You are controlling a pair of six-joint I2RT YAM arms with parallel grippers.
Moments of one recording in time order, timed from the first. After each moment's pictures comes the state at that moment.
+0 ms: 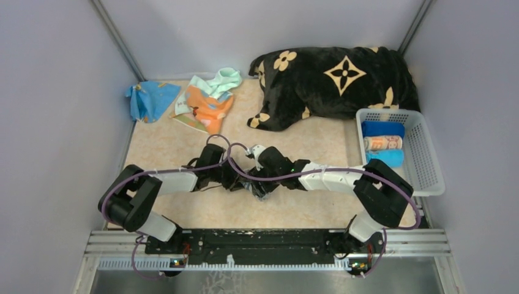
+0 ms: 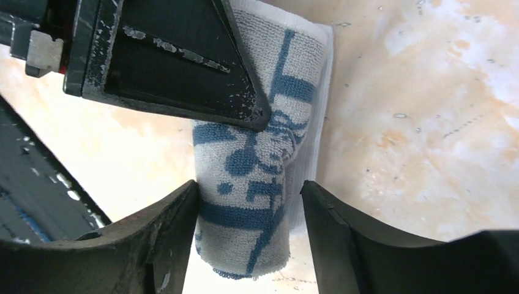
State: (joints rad) left arm -0.55 1.50 0.48 0.20 0.41 -1.20; right arm 0.95 1.56 0.82 -0.11 -0.13 0.27
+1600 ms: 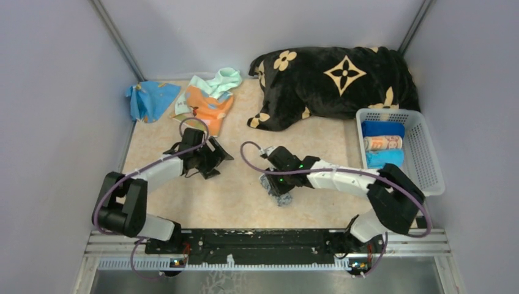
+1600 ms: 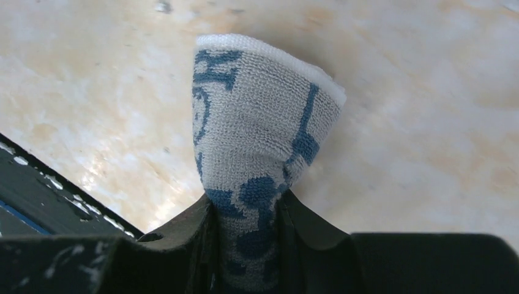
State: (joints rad) left arm -0.34 1.44 0.66 -0.15 0.23 -1.01; right arm 0.93 1.51 0.85 -0.39 -0.04 0.31
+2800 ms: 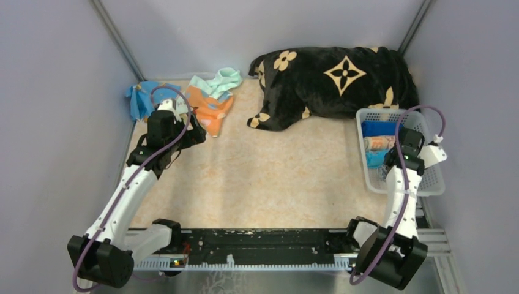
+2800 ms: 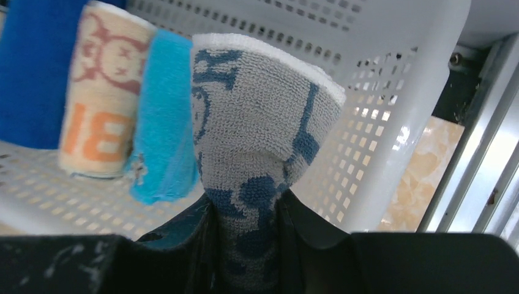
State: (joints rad) left arm -0.24 1.03 0.92 -0.45 -0.12 -0.42; right arm -0.42 0.98 0.85 -0.76 0.43 0.71
